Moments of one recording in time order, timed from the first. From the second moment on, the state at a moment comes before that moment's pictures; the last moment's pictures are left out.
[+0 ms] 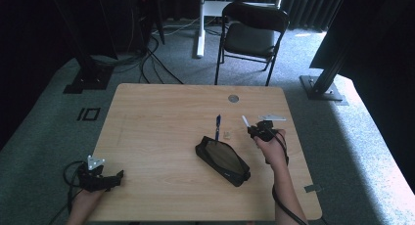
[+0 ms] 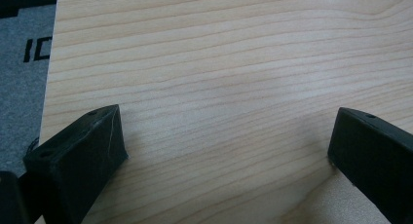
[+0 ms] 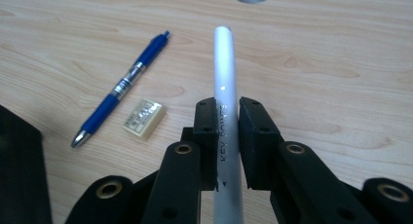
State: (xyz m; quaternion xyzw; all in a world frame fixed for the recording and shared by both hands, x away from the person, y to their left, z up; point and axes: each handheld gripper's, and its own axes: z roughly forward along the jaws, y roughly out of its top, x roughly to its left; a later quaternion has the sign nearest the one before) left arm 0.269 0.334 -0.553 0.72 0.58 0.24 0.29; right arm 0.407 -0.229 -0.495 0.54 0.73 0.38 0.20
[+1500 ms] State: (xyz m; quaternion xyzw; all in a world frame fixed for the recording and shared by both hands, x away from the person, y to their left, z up) left arm 0.269 0.334 -0.553 0.72 0.58 0.24 0.29; right arm 0.346 -0.184 -0.421 0.39 0.76 0.49 0.16
